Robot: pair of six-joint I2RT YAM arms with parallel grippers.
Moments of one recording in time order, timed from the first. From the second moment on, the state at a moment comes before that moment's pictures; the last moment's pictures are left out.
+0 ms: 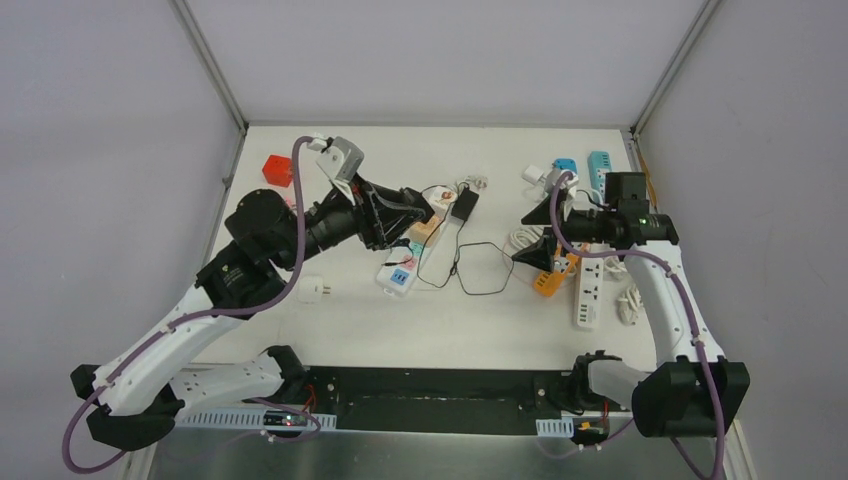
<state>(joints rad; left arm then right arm) -0.88 0.90 1.20 -0.13 0.16 -0.36 0.04 1.15 1.05 -0.83 -1.14 -0.77</state>
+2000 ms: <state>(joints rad) 0.17 1.85 1.26 -0.03 -0.06 -0.45 0.01 1.27 1.05 -0.87 -1.05 -0.81</state>
